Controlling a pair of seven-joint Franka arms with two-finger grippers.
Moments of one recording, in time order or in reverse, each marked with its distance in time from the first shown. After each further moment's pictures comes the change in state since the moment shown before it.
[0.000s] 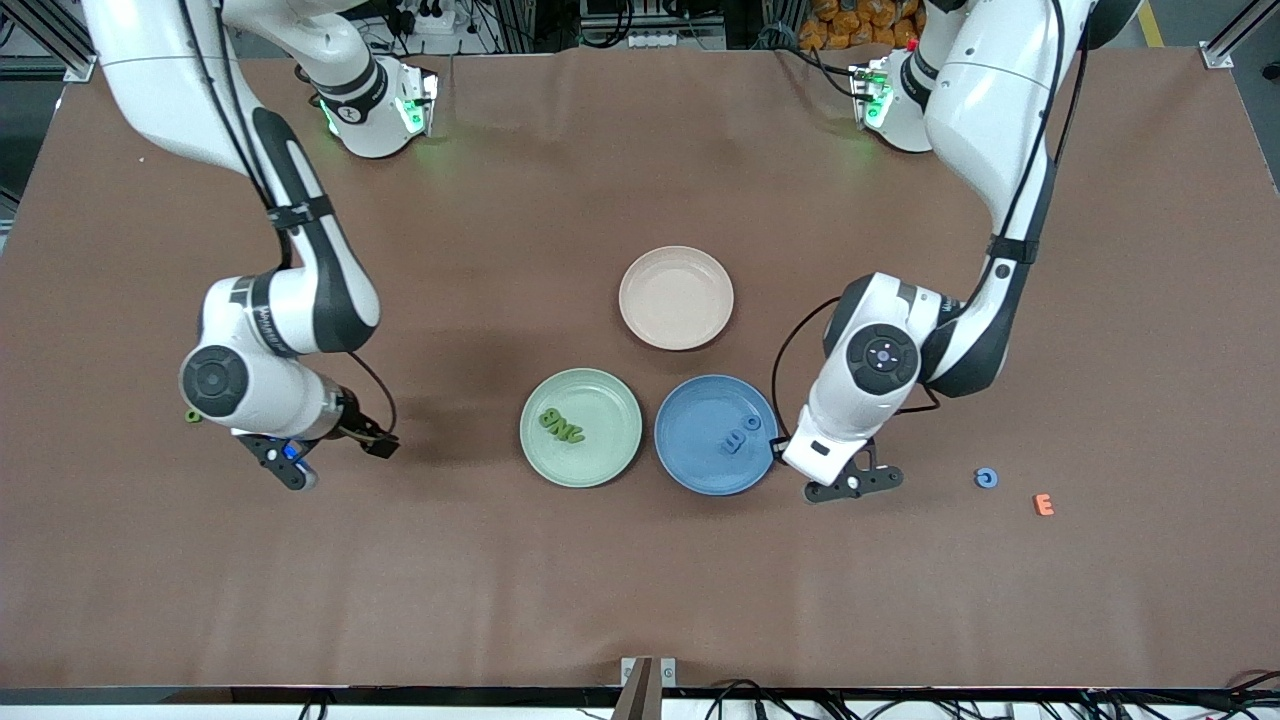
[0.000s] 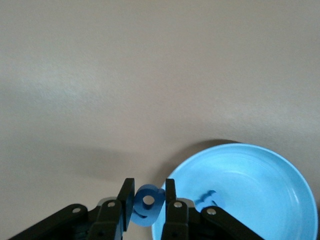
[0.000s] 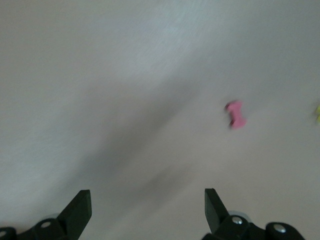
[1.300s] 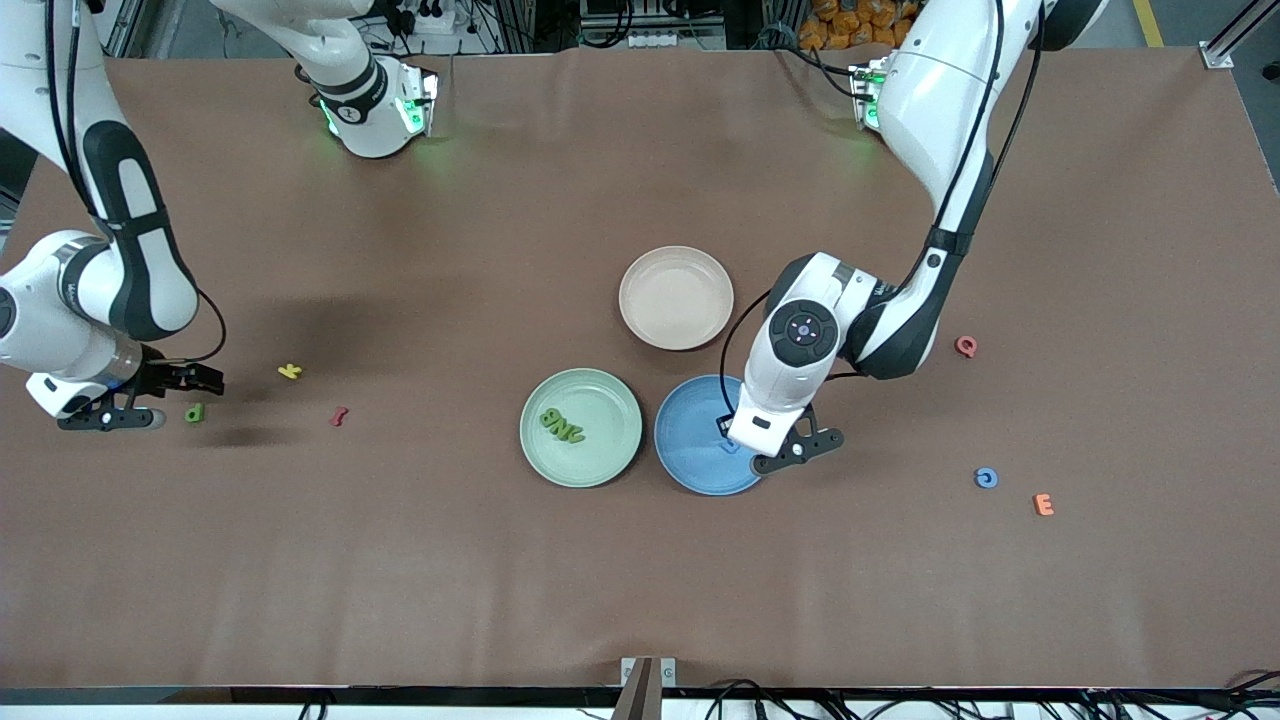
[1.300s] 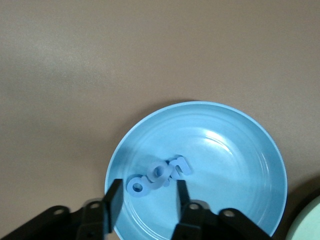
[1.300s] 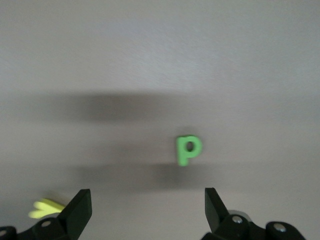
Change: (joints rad) left arm -0.087 0.016 0.002 -0.017 -0.027 -0.003 -0.211; right arm -0.267 -0.024 -0.203 -0.228 0.011 0.261 -1.188
